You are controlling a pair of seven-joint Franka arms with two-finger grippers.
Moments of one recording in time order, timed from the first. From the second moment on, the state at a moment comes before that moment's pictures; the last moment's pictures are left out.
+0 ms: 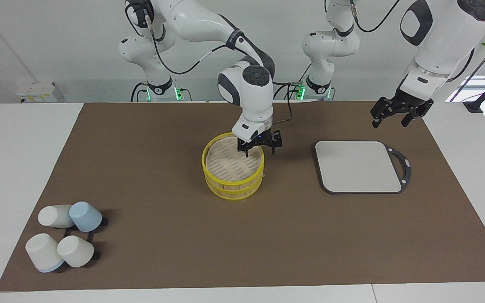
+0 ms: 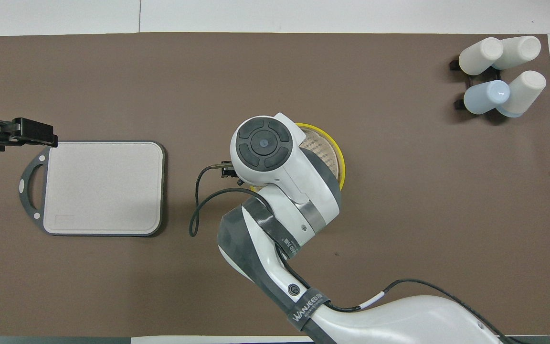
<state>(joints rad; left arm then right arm) -0.06 -0.02 0.01 -1.67 -0.03 1.69 -0.03 0.65 0.43 0.00 -1.52 0.04 2.01 0.62</state>
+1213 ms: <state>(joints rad) -0.06 -0.02 0.02 -1.66 0.00 1.69 0.01 0.07 -0.02 0.01 -1.59 0.03 1.45 0.23</state>
